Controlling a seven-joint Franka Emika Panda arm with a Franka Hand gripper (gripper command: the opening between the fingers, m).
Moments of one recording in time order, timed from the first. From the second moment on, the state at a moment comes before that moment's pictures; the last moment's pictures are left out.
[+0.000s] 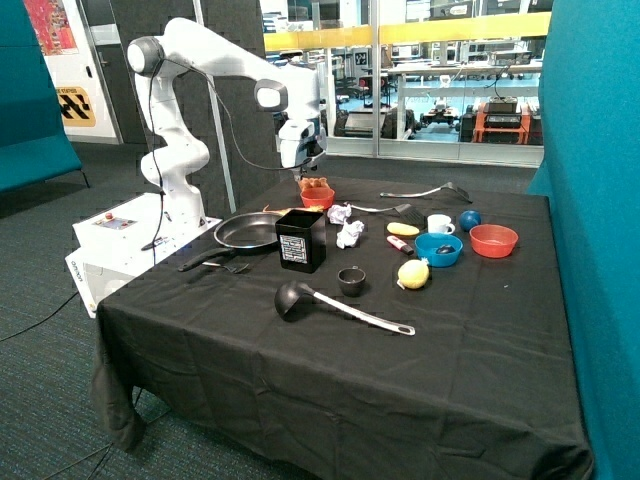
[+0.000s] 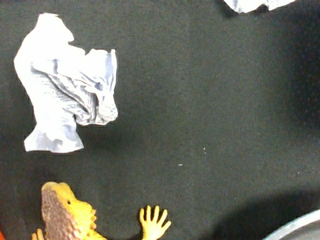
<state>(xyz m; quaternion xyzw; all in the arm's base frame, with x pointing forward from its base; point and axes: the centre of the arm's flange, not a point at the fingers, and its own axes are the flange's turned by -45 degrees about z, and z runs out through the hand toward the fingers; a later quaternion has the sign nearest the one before) 0.509 -0.001 0.449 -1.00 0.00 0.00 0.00</state>
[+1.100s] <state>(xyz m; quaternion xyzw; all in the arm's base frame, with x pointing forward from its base) 0.566 -0.004 0.454 -0.98 -0.20 0.00 0.00</state>
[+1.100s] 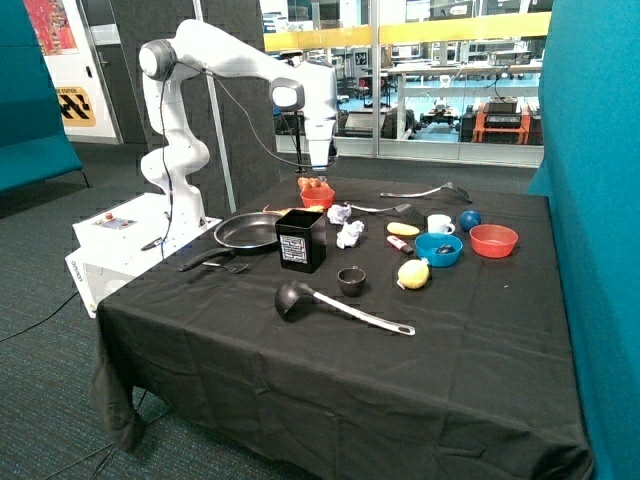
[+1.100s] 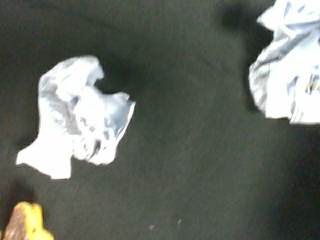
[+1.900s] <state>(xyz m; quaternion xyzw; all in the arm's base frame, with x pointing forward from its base) 0.633 -0.016 0.419 -0.97 -0.23 0.00 0.00</state>
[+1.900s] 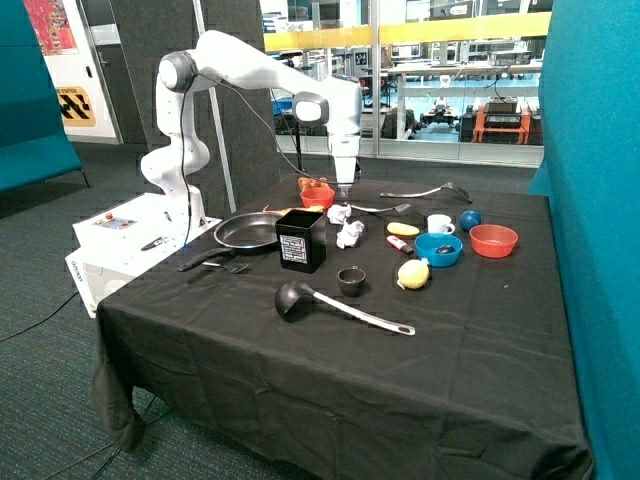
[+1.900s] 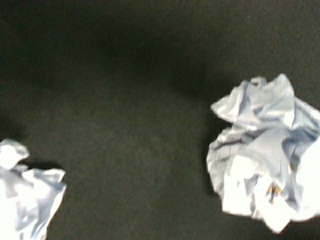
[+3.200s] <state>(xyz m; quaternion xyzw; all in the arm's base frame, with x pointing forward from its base) 0.664 -0.025 0.353 -0.97 -0.23 0.00 0.00</state>
